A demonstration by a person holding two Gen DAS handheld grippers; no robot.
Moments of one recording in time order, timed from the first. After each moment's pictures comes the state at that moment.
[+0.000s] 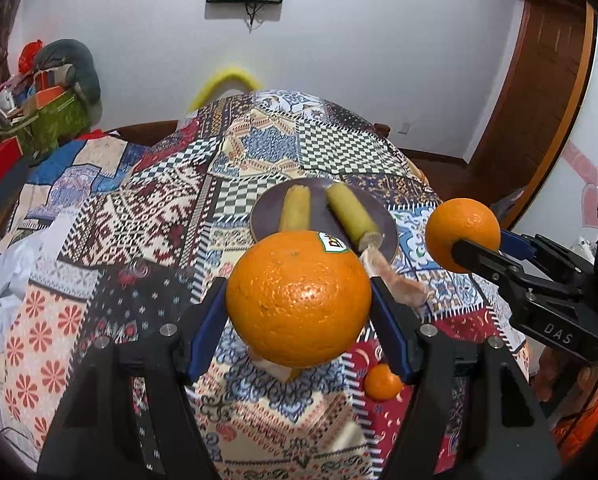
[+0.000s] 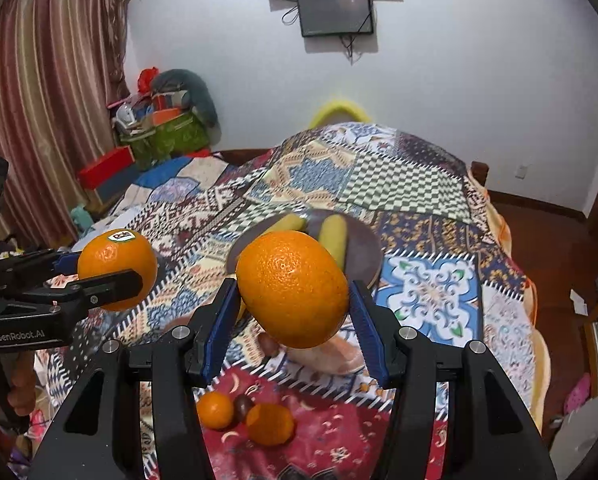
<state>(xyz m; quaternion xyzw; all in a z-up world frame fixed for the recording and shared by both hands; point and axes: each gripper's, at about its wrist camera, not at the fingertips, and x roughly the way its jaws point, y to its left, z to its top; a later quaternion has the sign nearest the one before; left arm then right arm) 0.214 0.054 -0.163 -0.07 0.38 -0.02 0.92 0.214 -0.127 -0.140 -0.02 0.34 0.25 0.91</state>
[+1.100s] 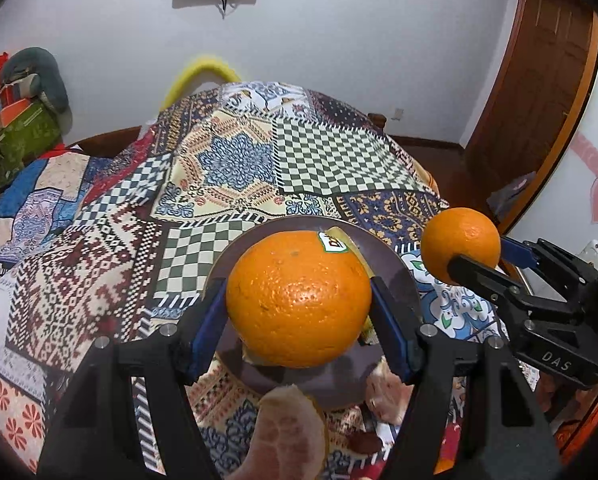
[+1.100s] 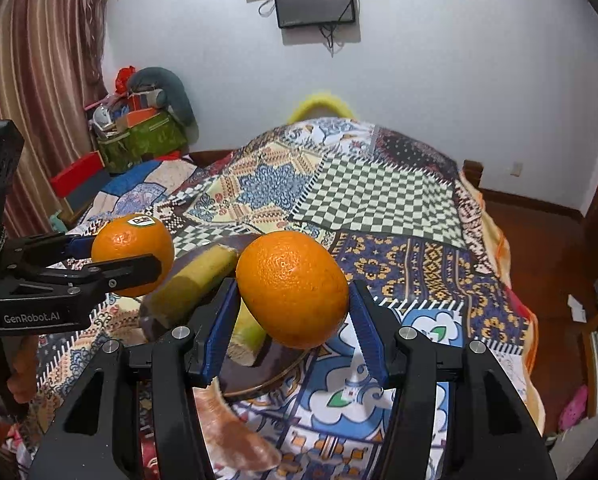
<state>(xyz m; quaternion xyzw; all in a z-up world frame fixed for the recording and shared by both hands) 0.356 0.033 -0.192 -0.05 0.41 -0.05 0.91 0.313 -0.142 -0.175 -0.02 0.36 0.24 0.90</state>
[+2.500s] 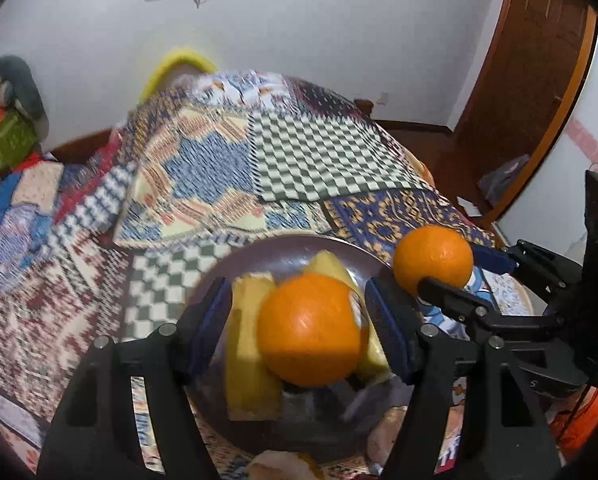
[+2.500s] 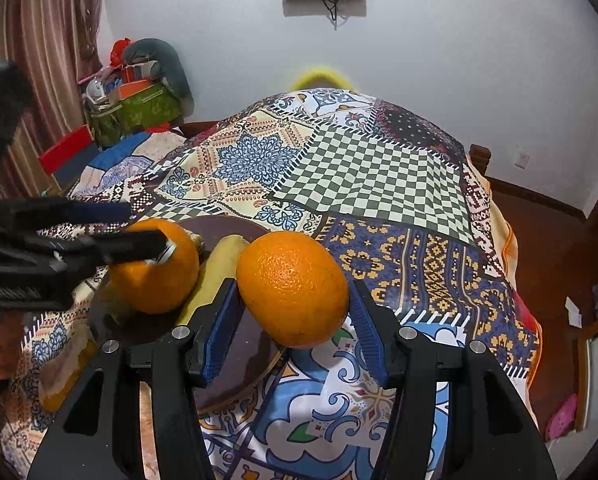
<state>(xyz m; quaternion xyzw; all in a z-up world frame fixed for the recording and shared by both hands) 0.407 0.024 -0.202 -0.02 0.42 -0.08 0.90 0.353 -0.137 -0.199 -0.05 0.39 0.25 0.88</state>
